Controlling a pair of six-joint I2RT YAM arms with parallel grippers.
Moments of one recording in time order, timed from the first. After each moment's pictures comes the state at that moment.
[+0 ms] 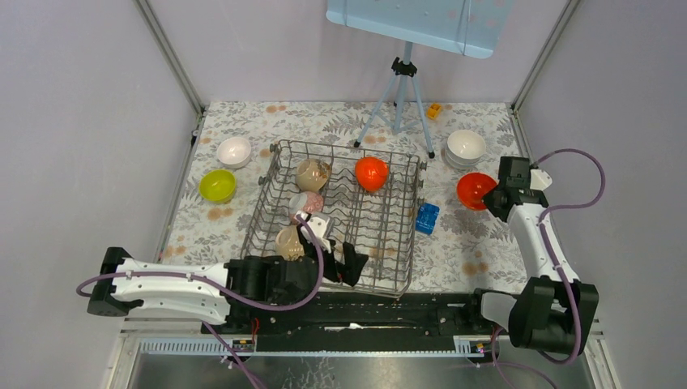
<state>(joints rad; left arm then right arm) -1.55 0.92 0.76 -0.27 -0.79 -0.68 -0.13 1.16 0.84 -0.64 0.28 0.76</state>
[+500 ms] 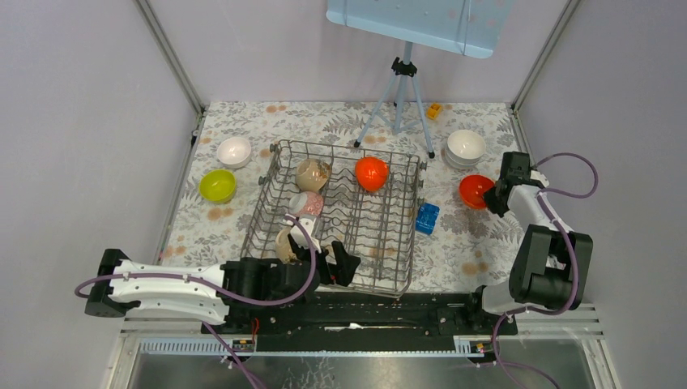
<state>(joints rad) -1.55 0.86 0.70 -0.40 -0.79 -0.97 -0.22 1.44 0.87 -0.51 0.21 0.80</state>
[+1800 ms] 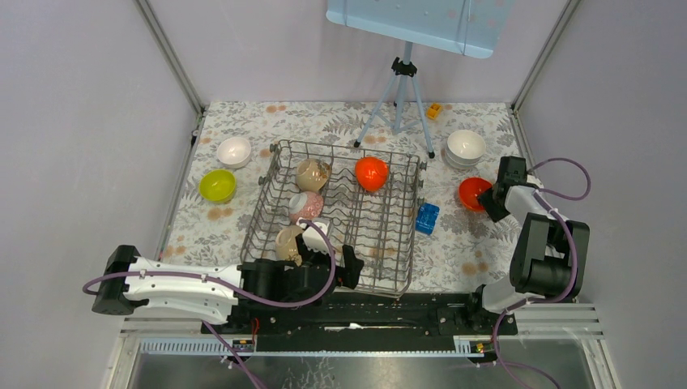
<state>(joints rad) -1.55 0.98 0.71 -0.40 -0.81 -0.96 -0.23 1.52 0.83 -0.41 0.19 0.80</state>
